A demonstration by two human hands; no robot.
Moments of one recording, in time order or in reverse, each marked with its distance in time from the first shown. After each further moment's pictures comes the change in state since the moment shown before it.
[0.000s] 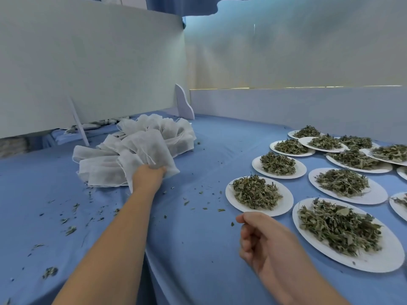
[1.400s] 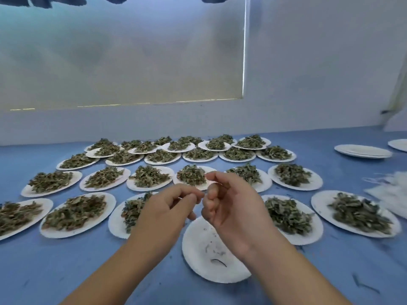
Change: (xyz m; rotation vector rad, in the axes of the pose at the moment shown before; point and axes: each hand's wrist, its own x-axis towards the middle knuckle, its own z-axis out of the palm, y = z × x) left_hand -0.519 0.176 0.092 -0.410 -1.141 0.725; right_hand -0.311 -0.133 -0.208 0.207 0.360 -0.583
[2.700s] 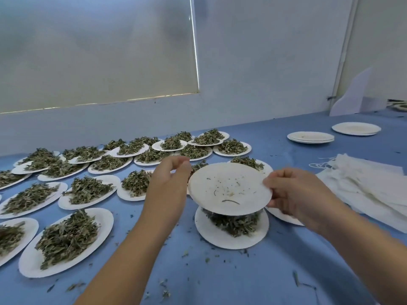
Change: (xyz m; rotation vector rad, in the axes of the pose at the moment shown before) left_hand 0.074 0.024 0.123 -0.115 0.082 -0.057; right_hand -0.015 -0.128 -0.171 -0.622 0.468 -0.106
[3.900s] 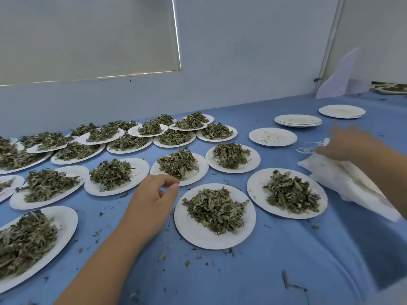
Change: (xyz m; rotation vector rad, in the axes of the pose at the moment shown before) left_hand 0.024 -0.076 0.010 0.405 -0.224 0.110; right_hand 0.146 -0.016 -0.168 -1.551 0.514 0.284
